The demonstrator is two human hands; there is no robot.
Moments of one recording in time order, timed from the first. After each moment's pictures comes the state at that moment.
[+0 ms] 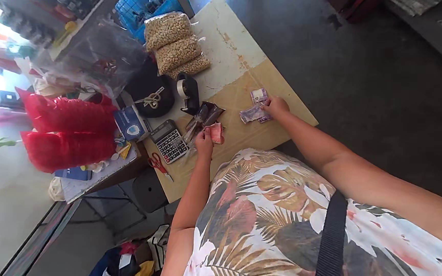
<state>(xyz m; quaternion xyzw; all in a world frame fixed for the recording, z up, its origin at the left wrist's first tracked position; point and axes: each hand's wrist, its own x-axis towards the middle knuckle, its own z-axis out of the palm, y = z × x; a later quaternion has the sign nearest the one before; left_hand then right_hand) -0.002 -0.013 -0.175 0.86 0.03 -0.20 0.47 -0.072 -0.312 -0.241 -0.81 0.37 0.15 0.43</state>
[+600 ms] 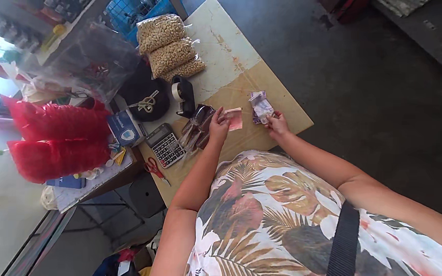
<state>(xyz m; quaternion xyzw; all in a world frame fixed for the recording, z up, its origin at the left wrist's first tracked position) 0.009 -0.094 -0.171 0.75 -0.06 -0.31 0.58 -0.117 -0.261 -0.258 -0.30 0.55 -0.14 0.77</state>
